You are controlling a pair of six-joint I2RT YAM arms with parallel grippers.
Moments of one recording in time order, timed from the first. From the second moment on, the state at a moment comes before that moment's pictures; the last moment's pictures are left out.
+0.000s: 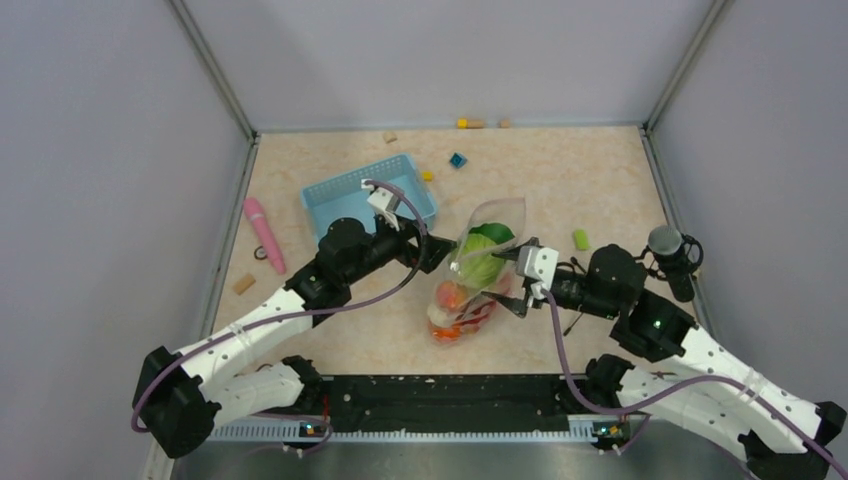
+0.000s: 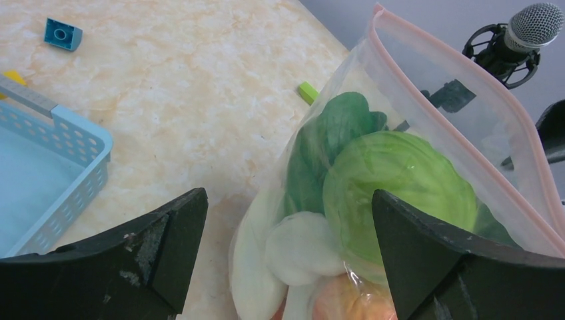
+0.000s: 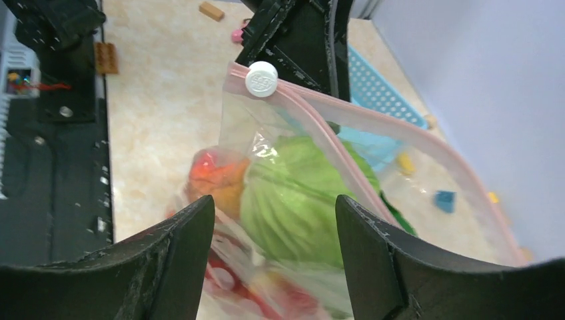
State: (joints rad) left arm -0.73 1.03 0.71 0.22 0.17 -0.42; right arm 0.89 0.64 0.75 -0.24 -0.32 -0.36
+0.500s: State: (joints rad) left arm -0.72 1.03 0.71 0.21 0.30 -0.29; right arm 0.86 0.96 1.16 -0.59 -0.30 -0.76
